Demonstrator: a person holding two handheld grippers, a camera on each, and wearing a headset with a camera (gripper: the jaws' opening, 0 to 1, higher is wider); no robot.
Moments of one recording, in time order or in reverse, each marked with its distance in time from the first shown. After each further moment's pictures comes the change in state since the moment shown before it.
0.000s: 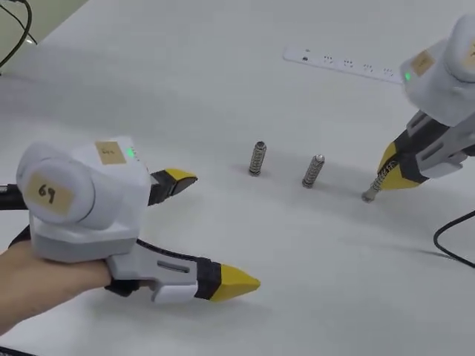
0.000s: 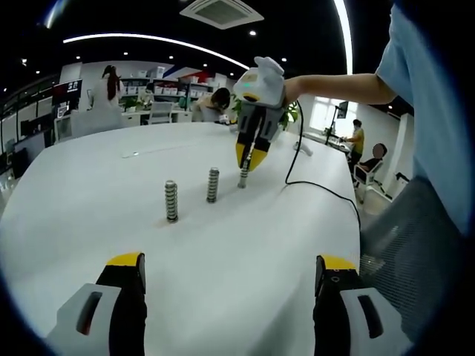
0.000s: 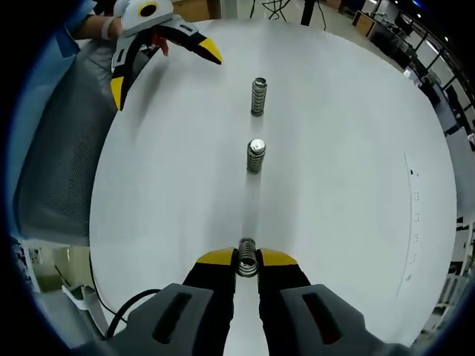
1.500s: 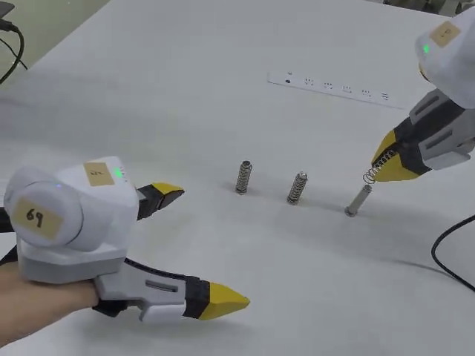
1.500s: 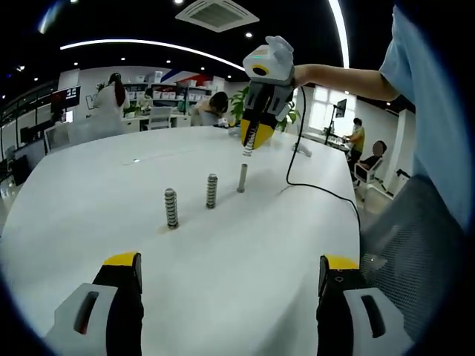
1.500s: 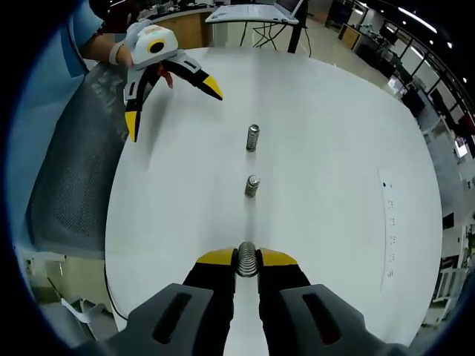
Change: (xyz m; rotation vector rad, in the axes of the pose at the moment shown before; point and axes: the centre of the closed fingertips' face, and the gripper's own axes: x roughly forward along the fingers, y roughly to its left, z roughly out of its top) left arm -0.003 -0.002 0.007 0.030 -0.016 0.007; right arm -0.056 0.005 0.022 0.022 -0.103 -0.066
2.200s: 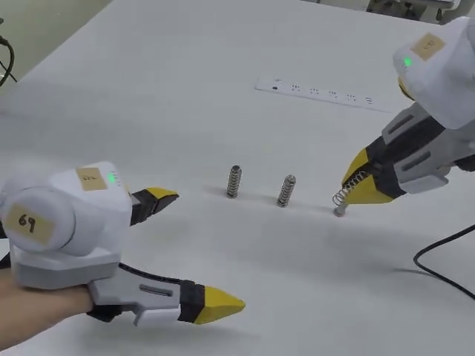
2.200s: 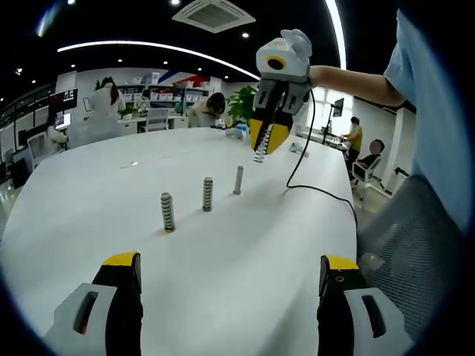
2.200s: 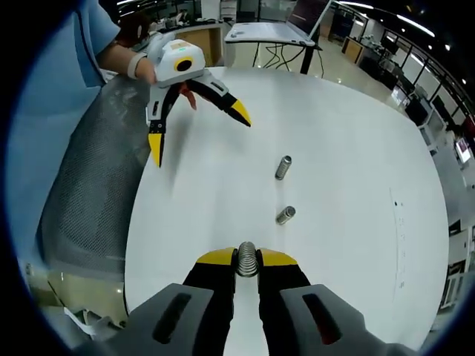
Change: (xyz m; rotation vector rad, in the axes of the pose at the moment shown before) left arm -0.003 -0.006 0.005 0.014 -0.005 -0.009; right arm -0.007 0.043 0.030 -0.002 -0.106 0.033
